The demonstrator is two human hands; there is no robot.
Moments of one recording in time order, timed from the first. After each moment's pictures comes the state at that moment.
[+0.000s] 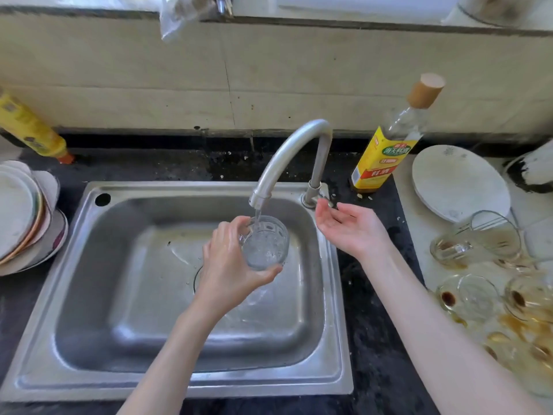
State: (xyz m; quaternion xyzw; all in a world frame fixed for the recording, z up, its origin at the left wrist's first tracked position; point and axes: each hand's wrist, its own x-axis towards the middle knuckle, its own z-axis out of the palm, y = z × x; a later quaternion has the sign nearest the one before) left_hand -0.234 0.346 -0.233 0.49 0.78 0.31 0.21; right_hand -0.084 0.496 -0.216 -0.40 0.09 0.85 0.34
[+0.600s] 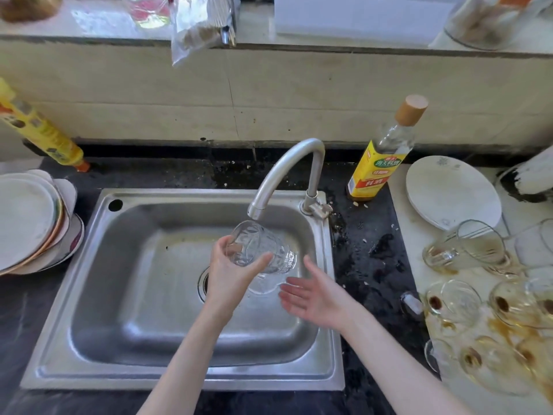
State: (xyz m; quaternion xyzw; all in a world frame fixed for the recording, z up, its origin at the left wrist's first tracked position) left_hand -0.221 0.344 -0.239 0.22 0.78 0.47 0.35; right_hand -0.068 0.417 -0.257 -0.52 -0.09 0.85 0.06
